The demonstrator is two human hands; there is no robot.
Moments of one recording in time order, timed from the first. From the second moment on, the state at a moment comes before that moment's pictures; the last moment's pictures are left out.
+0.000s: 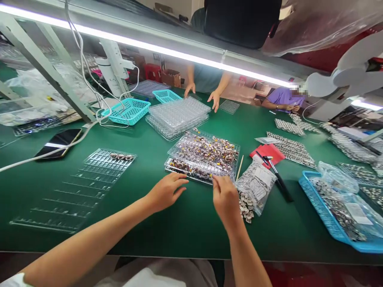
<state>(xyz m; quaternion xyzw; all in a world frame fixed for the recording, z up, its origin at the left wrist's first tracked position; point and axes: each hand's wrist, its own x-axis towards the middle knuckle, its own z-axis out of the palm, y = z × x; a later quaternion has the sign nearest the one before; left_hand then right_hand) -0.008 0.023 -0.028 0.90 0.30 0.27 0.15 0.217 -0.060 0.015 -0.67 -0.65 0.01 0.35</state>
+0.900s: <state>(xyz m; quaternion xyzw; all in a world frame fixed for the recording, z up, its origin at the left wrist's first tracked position) -0.010 -0.004 0.016 0.53 0.24 0.29 0.76 0.166 -0.074 0.011 -0.52 -0.37 0.57 0.51</state>
